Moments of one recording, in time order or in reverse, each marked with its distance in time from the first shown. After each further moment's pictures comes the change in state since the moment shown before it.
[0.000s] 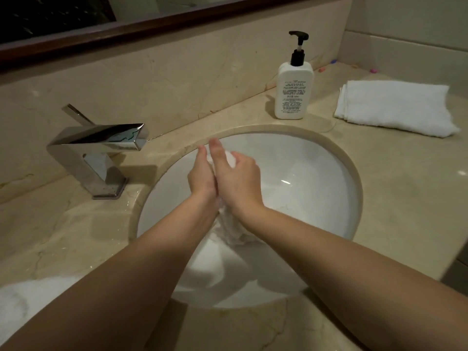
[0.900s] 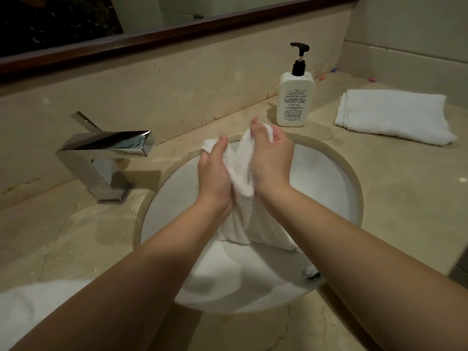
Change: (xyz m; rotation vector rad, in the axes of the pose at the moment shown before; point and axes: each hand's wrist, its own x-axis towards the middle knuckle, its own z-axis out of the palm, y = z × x) left_hand -0.032 0.023 0.010 -0.055 -0.170 0.197; right_hand 0.021 -0.025 -0.030 0.420 0.227 -0.044
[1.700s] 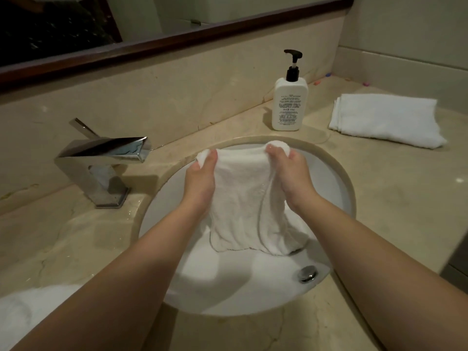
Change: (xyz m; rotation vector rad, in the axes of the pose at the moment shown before) left_hand 0.025 -0.004 -0.032 0.457 0.065 0.018; right_hand 0.027 0.016 -0.059 -0.248 -0.187 0.182
